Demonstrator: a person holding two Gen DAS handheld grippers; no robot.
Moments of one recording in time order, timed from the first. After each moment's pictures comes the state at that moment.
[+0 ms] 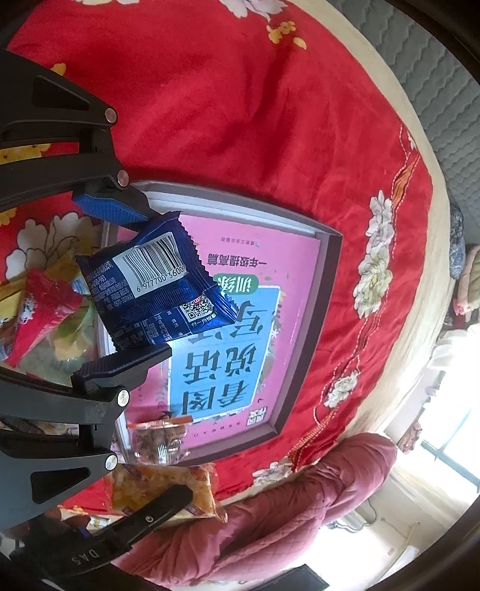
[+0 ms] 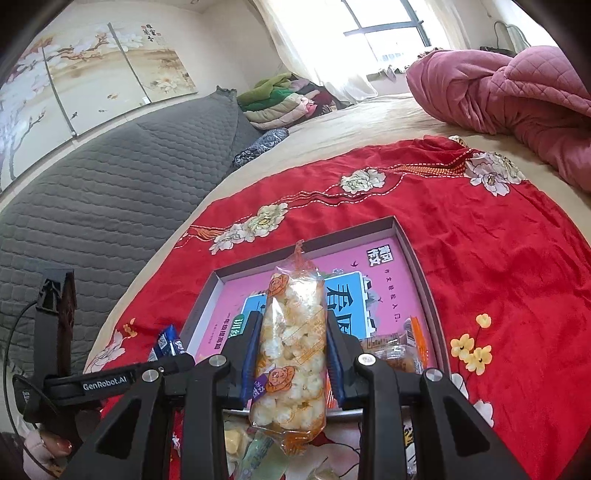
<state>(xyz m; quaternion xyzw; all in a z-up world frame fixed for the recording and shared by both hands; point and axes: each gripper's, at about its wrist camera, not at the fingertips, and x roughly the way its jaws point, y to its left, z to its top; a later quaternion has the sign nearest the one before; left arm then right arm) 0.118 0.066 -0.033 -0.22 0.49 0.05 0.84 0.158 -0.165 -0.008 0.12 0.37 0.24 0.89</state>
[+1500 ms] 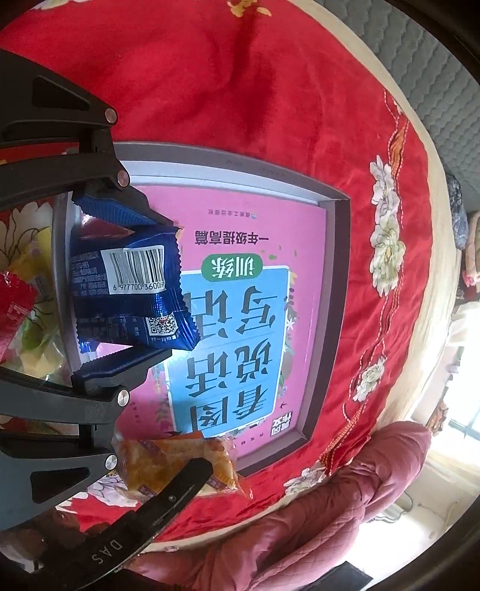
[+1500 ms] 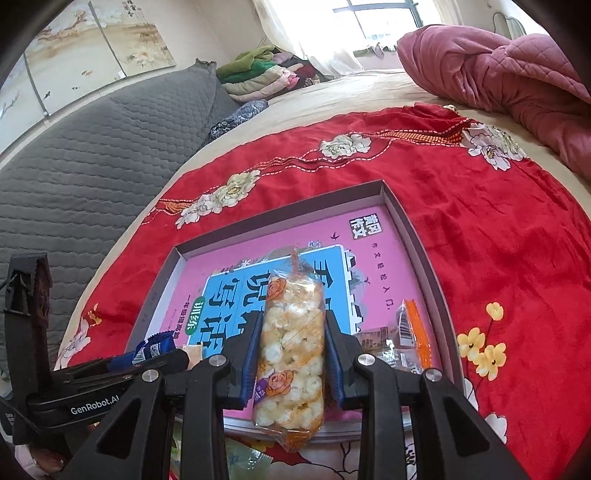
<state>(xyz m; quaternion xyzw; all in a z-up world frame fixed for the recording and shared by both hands) 0.146 0.048 -0.058 -0.15 0.51 0.03 0.85 0.187 -0.151 -0.047 0.10 0.42 0.21 0.88</state>
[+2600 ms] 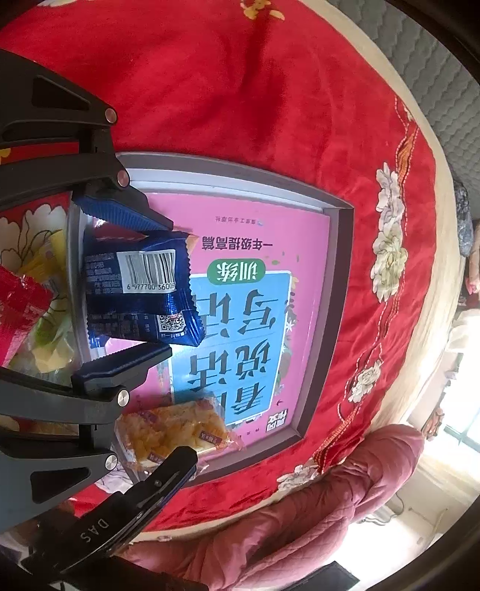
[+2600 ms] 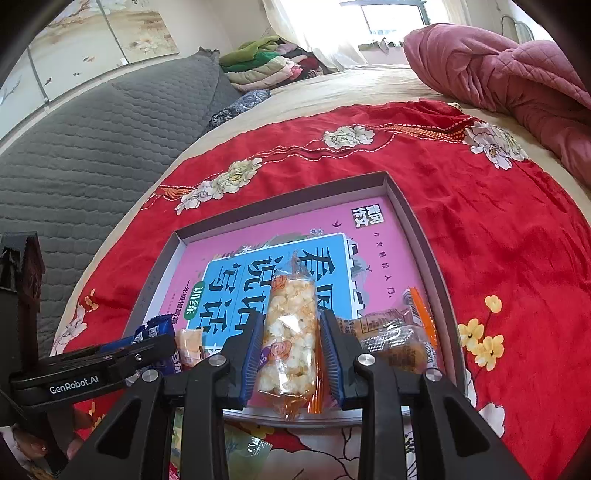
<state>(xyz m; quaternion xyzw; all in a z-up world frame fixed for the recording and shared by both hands) 0.140 0.056 -0.052 -0.18 0.51 0.03 0.84 0.181 -0.148 -0.046 0.08 0.43 0.21 0.87</state>
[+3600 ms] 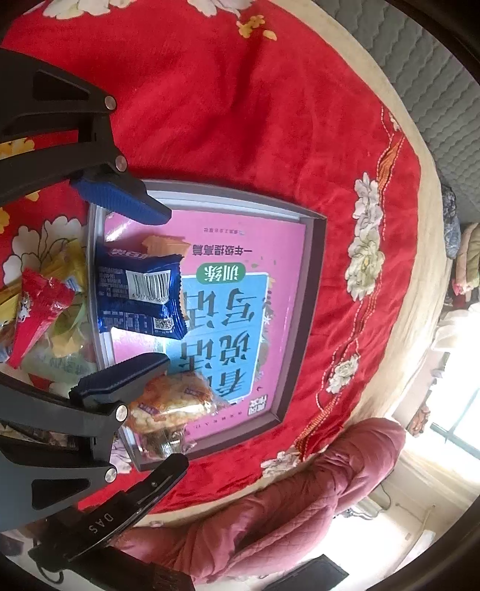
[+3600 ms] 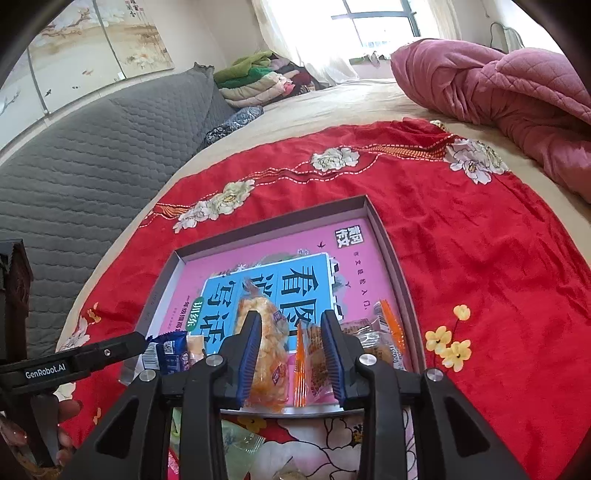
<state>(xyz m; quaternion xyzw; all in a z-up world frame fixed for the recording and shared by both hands) 0.123 0.068 -0.019 -0.19 0.49 0.03 0.85 0.169 -0.166 -0.022 0.08 0.41 0.20 0.89</state>
